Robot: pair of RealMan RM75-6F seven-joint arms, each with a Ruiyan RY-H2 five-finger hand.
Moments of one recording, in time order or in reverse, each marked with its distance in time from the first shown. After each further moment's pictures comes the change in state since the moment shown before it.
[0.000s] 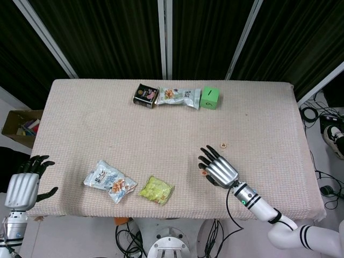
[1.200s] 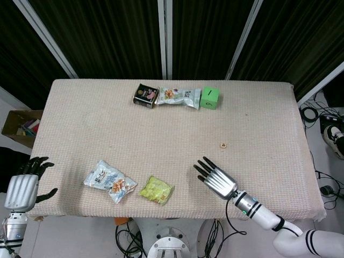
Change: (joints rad) left arm 0.009 -0.015 0.003 0.030 -0.002 0.001 -0.024; right arm 0.004 0.054 -0.073 -0.090 -0.038 -0.047 -0.211
